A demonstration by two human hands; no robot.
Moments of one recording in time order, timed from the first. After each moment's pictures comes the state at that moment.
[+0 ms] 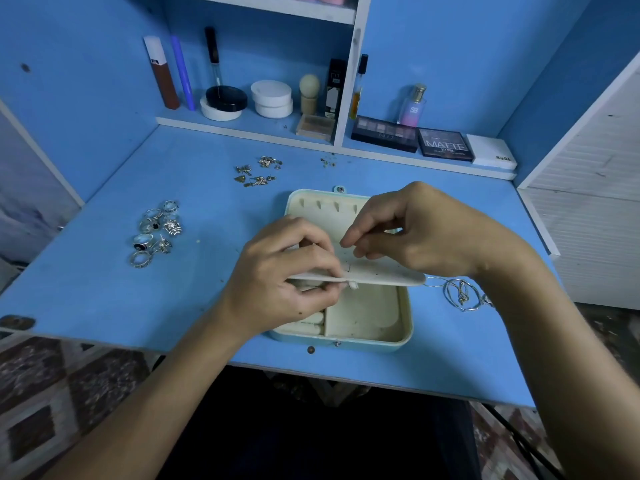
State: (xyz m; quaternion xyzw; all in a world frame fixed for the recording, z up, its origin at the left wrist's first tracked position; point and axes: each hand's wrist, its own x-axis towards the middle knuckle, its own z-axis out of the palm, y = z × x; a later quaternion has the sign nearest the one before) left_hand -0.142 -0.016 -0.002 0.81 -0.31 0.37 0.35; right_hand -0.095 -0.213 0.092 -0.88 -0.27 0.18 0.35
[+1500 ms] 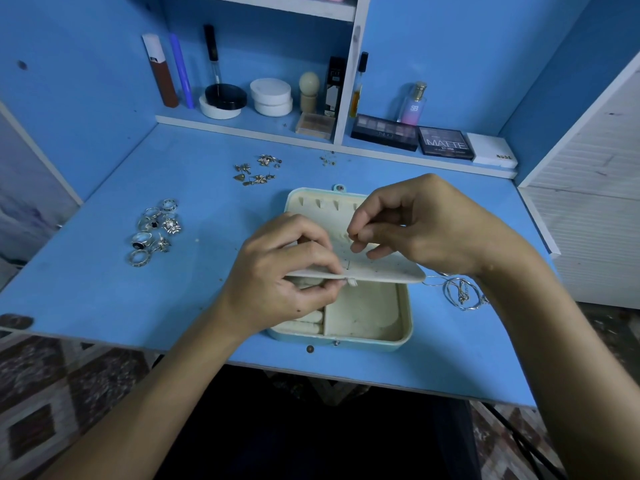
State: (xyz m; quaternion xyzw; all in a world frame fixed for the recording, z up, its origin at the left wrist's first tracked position) left_hand -0.141 -0.016 -0.003 0.81 -0.30 0.36 0.36; right_hand -0.095 -0.216 0.089 -0.85 -0.27 0.17 0.43
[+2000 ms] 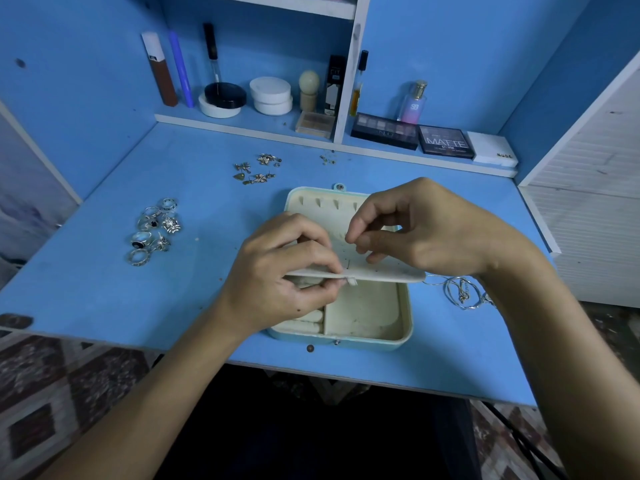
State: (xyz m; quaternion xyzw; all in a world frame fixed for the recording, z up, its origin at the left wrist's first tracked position) left_hand -0.141 -0.015 -0.004 0.81 -0.30 0.36 0.35; right_hand -0.096 -0.216 0.091 -0.86 -0.28 0.18 0.38
